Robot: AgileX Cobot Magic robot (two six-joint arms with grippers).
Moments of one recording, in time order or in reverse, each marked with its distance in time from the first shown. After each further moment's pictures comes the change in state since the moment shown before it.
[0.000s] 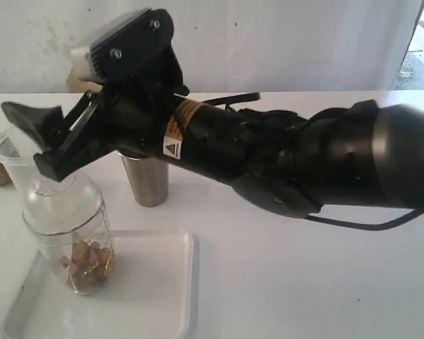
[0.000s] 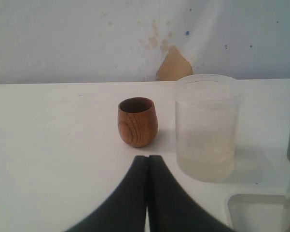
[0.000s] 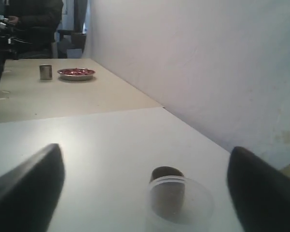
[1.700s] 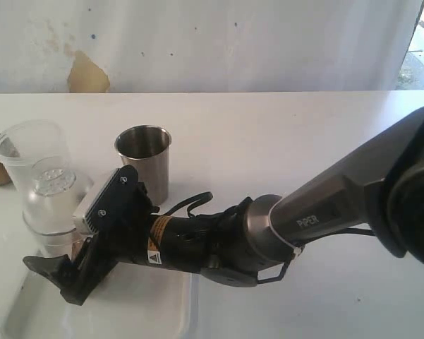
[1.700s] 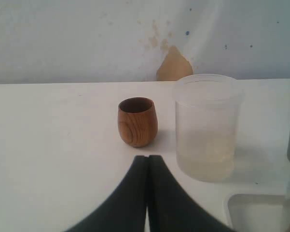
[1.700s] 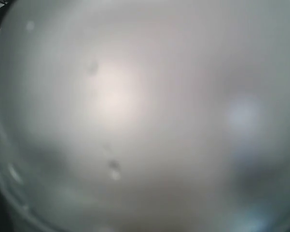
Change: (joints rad) left arm 0.000 0.000 0.000 0.000 0.000 0.000; right arm 0.017 0.444 0.000 -0.112 -0.221 -0.033
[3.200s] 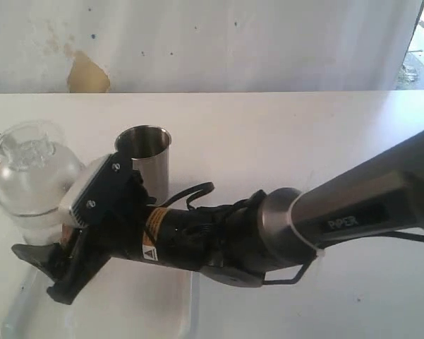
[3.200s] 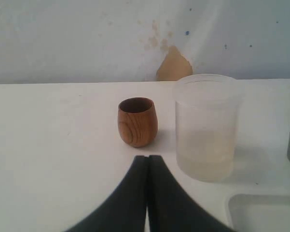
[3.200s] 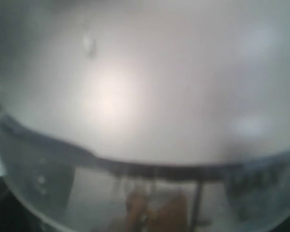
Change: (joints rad) left arm 0.000 0.000 0.000 0.000 0.000 0.000; right arm 0.034 -0.118 0.042 0.039 0.056 -0.021
